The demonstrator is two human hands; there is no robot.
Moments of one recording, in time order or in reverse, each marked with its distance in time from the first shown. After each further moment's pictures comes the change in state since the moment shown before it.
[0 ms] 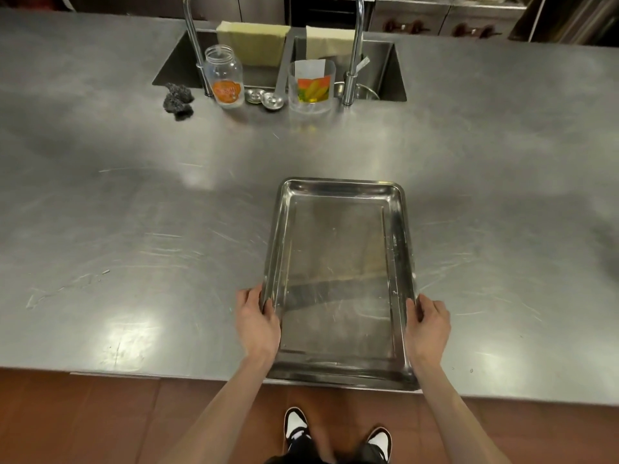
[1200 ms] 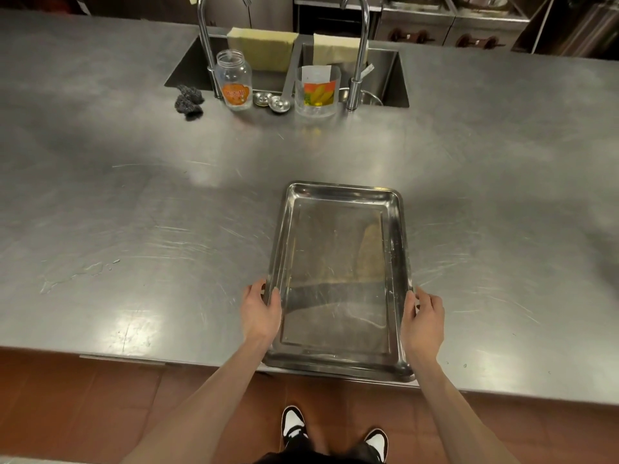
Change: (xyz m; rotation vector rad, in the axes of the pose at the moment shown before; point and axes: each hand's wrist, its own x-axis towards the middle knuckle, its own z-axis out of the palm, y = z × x) left_hand 0.001 -0.003 -0.004 -0.112 -0.147 -0.132; right_hand -0.006 0.008 0.001 0.059 -0.042 0.006
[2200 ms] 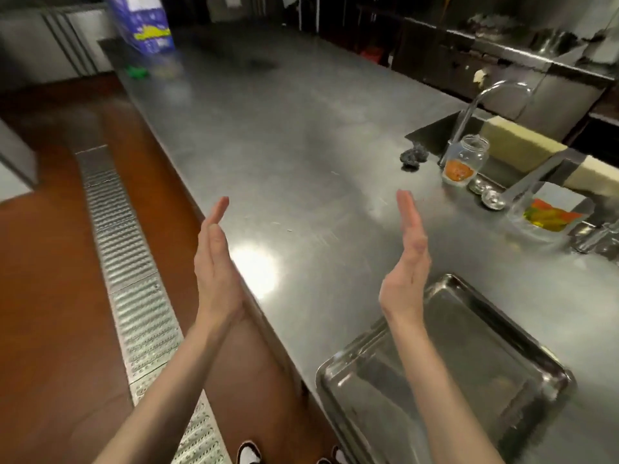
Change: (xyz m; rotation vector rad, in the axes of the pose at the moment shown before) left_hand -0.104 0.096 -0.238 -0.346 1.021 0.254; right_hand -0.031 -0.367 -0.012 1.071 -0.819 -0.885
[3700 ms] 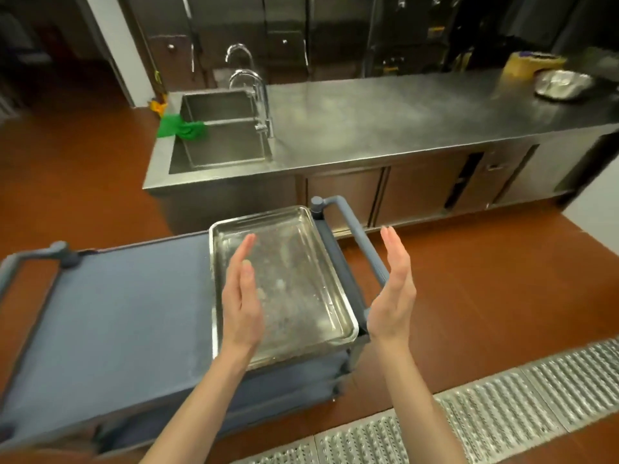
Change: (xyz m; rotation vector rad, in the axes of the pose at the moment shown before) left_hand -0.325 0.055 -0.567 0.660 1.689 -0.189; right_hand -0.477 -0.290 0.556 0.852 -1.657 0.058
